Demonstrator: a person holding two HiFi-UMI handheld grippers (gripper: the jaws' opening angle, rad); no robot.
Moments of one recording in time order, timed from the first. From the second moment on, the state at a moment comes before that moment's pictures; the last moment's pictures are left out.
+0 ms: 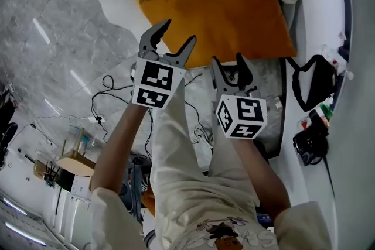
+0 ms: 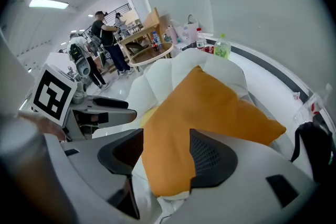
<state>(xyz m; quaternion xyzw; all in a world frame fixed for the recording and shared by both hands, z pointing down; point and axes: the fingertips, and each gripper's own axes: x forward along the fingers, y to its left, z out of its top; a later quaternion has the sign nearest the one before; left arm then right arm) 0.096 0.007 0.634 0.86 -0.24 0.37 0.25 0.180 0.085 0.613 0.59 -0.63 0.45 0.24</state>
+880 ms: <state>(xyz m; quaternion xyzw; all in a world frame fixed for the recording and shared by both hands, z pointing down) 0.164 -0.015 0.738 0.86 -0.14 0.45 0.19 0.295 0.018 0.672 0.53 -0.67 0.33 0.40</state>
